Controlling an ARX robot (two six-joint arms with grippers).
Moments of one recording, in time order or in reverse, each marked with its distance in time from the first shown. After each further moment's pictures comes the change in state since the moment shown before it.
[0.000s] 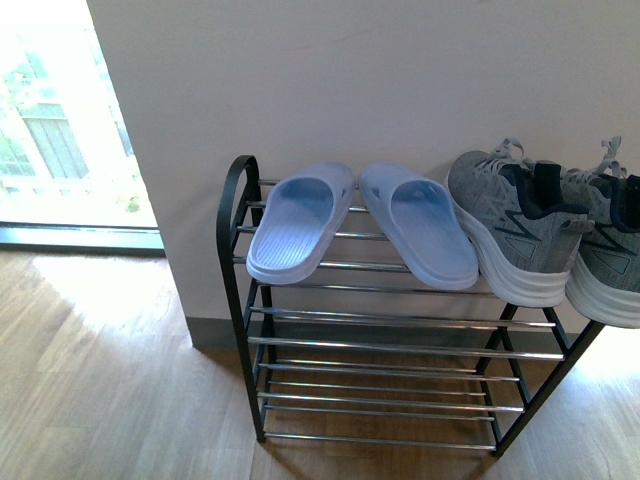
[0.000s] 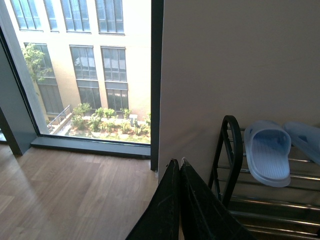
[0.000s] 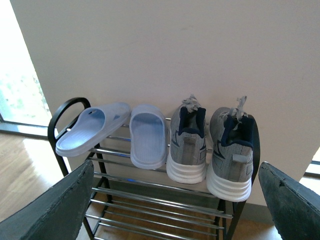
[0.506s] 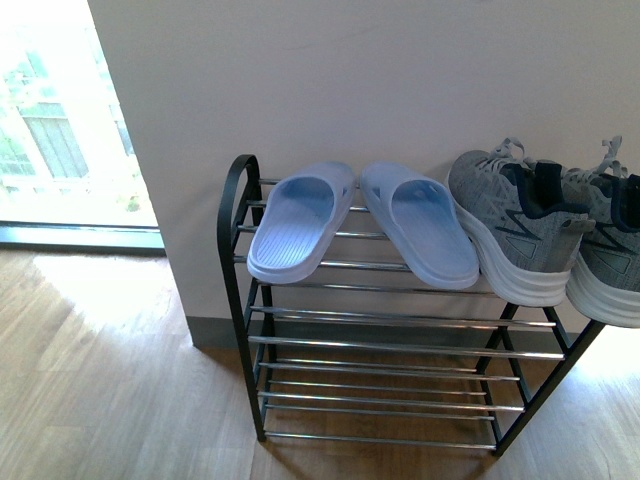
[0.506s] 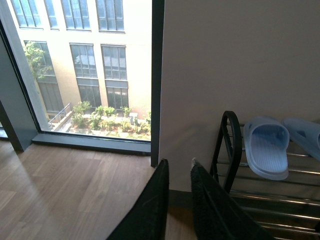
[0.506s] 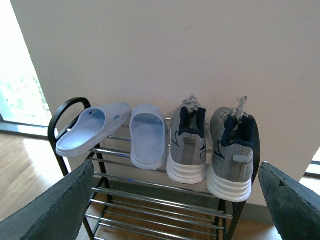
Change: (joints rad) left arm -0.001 -0.174 0.000 -0.192 0.000 0.000; right arm 0.000 0.000 0.000 0.000 0.000 0.000
